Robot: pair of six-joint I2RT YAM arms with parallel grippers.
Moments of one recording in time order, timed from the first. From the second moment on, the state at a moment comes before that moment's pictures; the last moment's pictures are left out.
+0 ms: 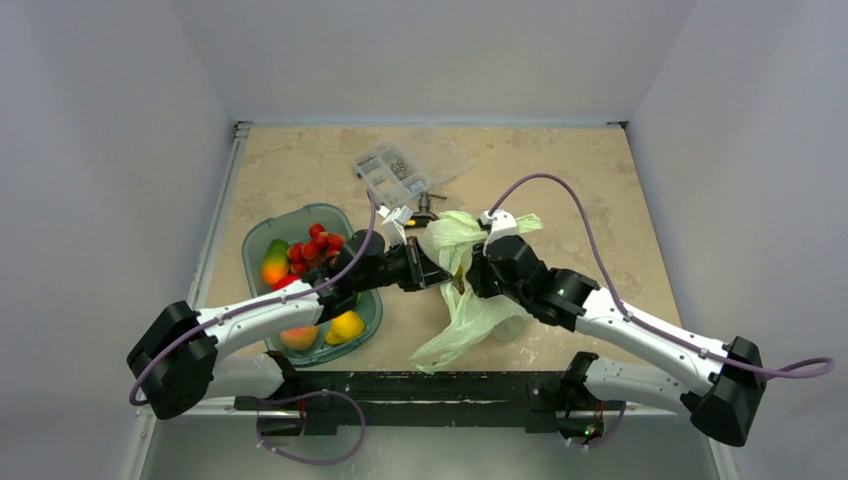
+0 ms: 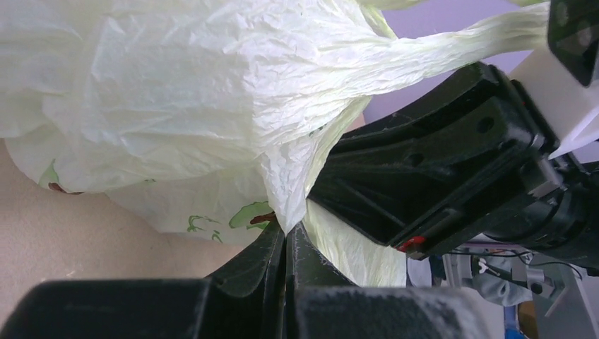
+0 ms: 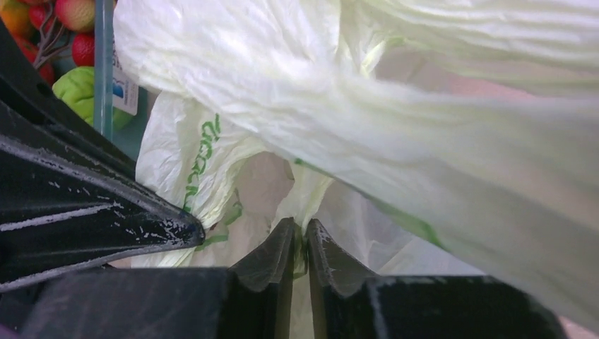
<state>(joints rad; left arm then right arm) -0.84 1.24 0.64 0.31 0.26 -0.97 0.90 1.01 0.78 -0.43 0.26 0.51</state>
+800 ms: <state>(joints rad) -0.83 0.82 0.56 -0.14 -0.05 -0.86 0.55 0.90 0.97 -0.49 0.66 0.40</state>
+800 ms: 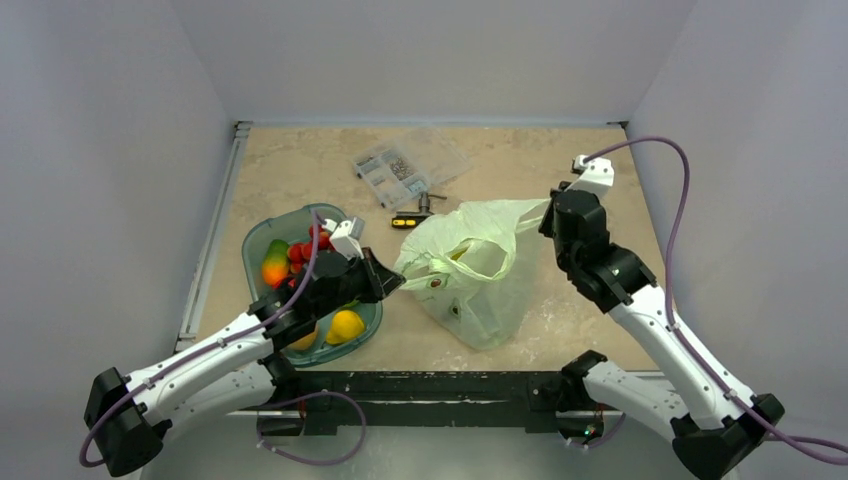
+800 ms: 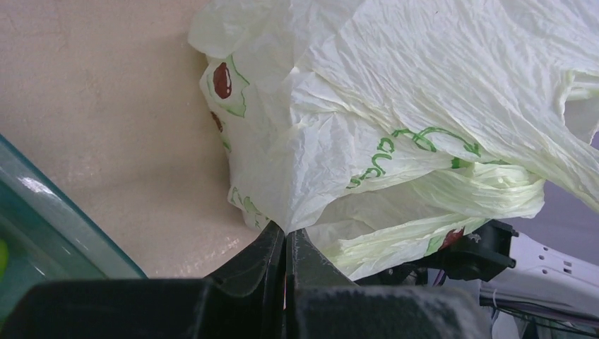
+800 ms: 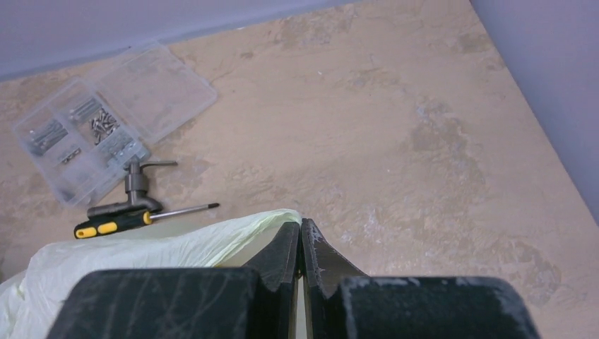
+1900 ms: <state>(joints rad) -0.83 0.87 0.94 -0.44 0.13 -0.48 0.52 1.06 1.19 -0.63 0.16 0.25</state>
